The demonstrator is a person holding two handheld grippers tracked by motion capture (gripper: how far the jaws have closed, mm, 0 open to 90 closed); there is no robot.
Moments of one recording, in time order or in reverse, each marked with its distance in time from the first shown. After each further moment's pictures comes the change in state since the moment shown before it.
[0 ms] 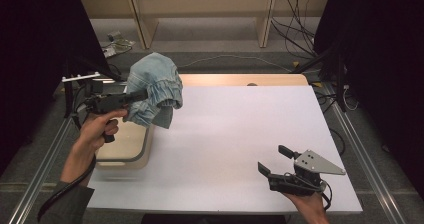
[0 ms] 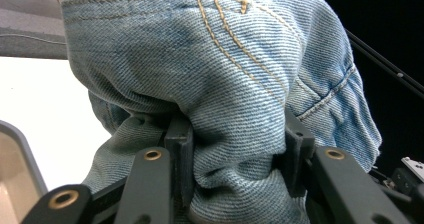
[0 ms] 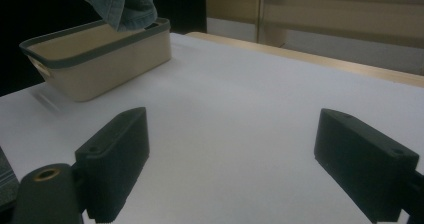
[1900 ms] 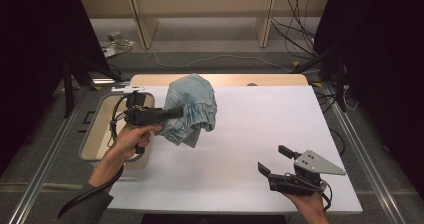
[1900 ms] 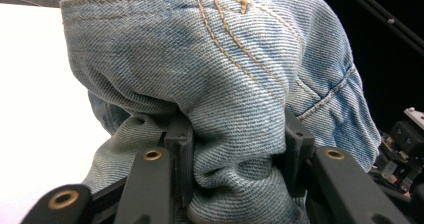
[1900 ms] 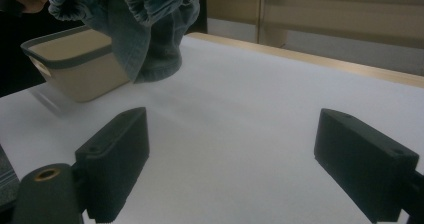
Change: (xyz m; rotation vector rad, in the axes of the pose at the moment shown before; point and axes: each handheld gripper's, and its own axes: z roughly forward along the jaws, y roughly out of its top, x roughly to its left) left arm -0.030 -0.040 0.070 0.171 -0.075 0.034; right arm 0.000 0.000 0.000 -0.001 0.002 0.000
